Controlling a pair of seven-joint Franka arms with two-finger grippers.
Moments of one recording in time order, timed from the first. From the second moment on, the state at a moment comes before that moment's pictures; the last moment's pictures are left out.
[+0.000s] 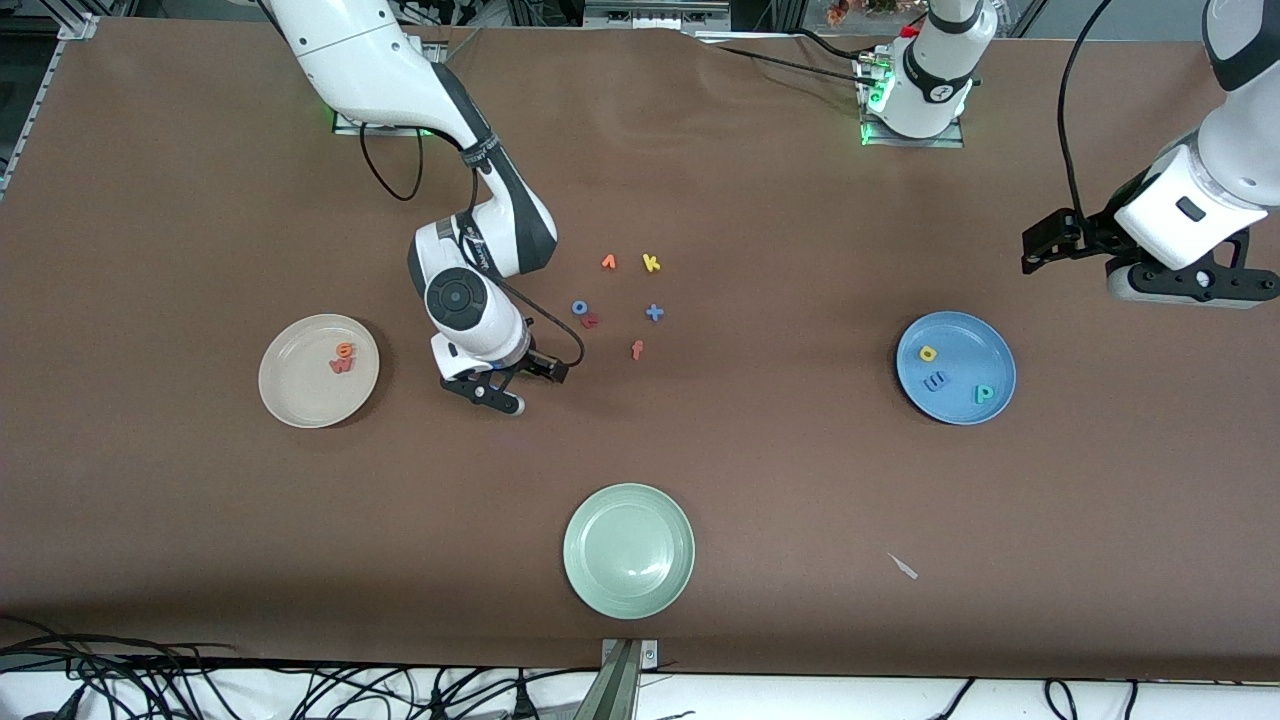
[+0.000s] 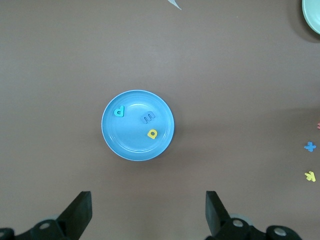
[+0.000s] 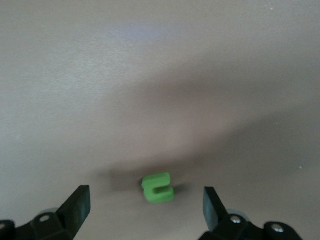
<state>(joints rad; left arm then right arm) -0.03 0.03 -0.05 -1.65 -0.02 1.61 -0.03 0.65 0.66 -0.13 -1.78 0.22 2.41 0.75</state>
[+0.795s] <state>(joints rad) -0.04 0.03 -0.05 -1.65 -0.02 1.61 -0.03 0.65 0.61 -0.10 -1.89 0.22 2.51 0.75</state>
